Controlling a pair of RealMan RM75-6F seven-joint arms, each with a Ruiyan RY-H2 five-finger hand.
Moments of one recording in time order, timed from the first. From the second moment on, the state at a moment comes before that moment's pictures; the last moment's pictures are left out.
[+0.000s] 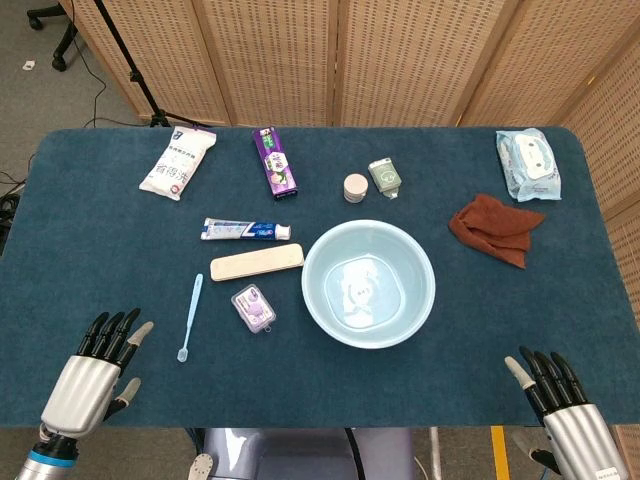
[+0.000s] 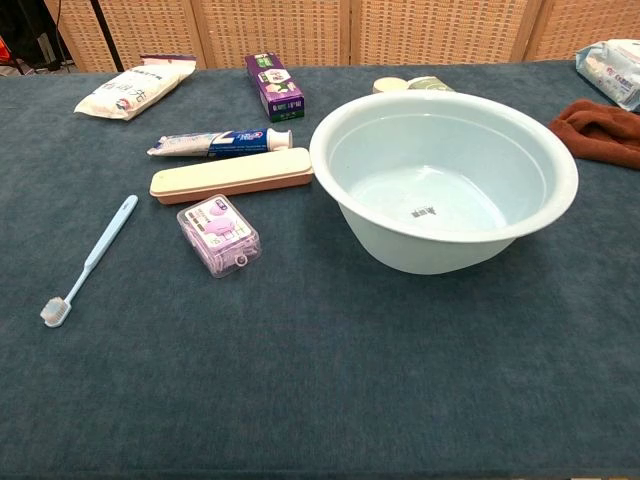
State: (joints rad) left arm -0.04 -1.17 0.10 -1.93 1.78 1.48 0.47; right arm -0.12 -1.05 -0.14 -1.72 -1.95 1.69 -0.12
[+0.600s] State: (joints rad) left arm -0.03 -1.17 0.10 -1.93 1.77 1.47 0.46; right arm -0.12 -1.05 -0.14 -1.72 -1.96 1.69 -0.12
